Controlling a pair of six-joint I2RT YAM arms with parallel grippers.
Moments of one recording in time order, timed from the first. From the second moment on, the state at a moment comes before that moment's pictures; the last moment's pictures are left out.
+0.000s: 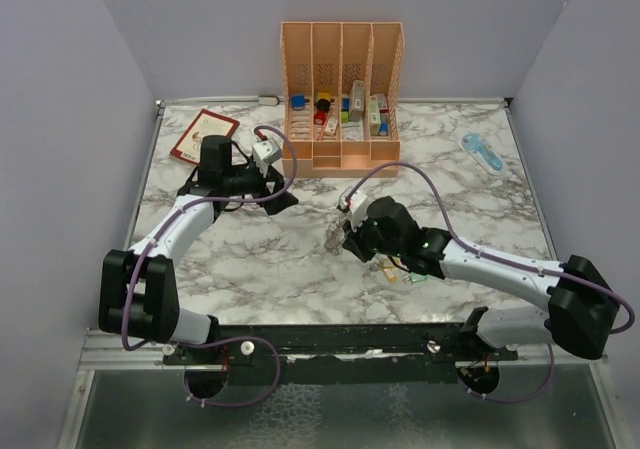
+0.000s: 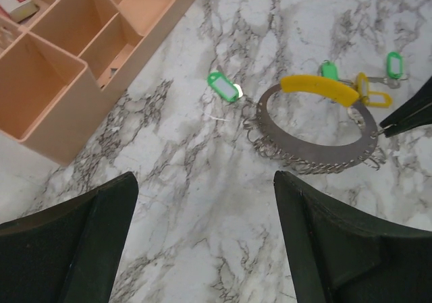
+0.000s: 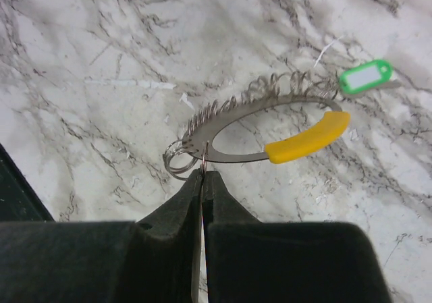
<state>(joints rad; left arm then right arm) -0.17 1.41 0.91 -0.09 0.86 0.33 0.91 1.30 0.75 -0.09 -0.04 0.05</state>
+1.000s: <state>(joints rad) -0.37 1.44 1.00 -0.28 1.04 0.36 0.91 1.19 0.78 0.03 -0.11 0.02</state>
